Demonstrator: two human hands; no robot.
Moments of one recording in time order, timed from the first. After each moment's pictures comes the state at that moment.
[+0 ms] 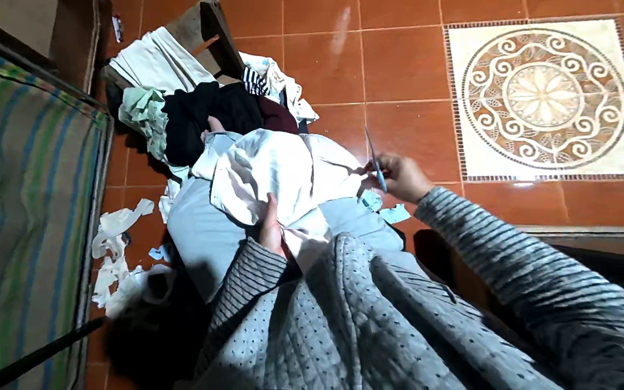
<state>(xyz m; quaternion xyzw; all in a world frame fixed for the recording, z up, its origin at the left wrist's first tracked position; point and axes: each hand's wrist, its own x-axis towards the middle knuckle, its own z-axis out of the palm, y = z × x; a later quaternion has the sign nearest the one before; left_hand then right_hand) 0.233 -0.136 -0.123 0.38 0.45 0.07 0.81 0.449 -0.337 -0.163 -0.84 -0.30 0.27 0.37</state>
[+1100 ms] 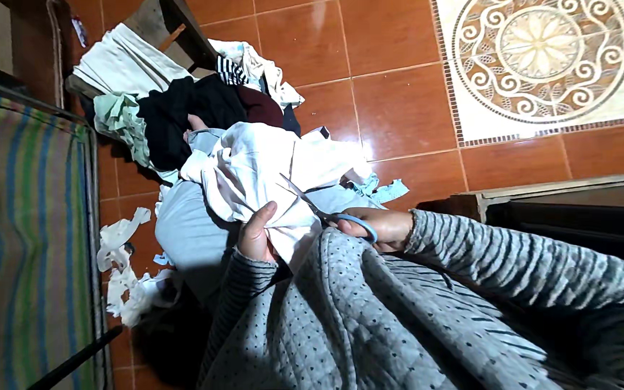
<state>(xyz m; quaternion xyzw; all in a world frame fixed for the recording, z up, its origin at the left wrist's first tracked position) 0.222 -0.136 -0.115 0.29 0.34 0.14 0.88 0.357 -0.323 -0.107 -0.44 -0.15 0.74 0.49</state>
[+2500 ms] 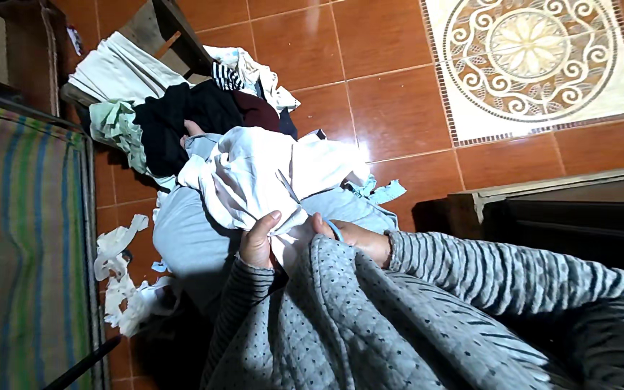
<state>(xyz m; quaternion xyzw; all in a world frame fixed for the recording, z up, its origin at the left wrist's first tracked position) 0.222 -0.141 -0.115 0.36 0.38 0.14 0.84 0.316 -0.294 -0.091 -0.46 -0.05 0.67 0.58</state>
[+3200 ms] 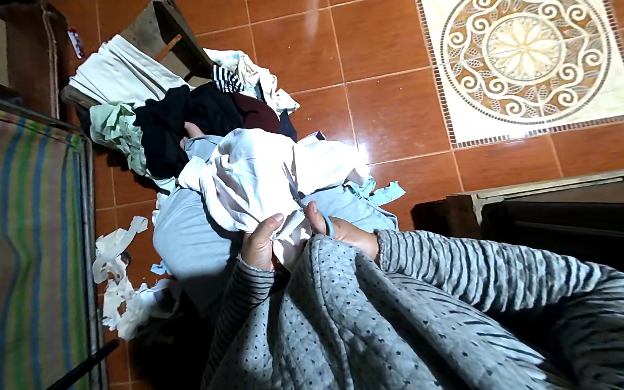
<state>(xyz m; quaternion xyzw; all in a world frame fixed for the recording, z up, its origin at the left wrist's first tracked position) 0.222 -0.143 -0.113 0.38 0.38 0.14 0.83 0.310 -0.278 -0.093 -0.47 -0.01 0.62 0.62</state>
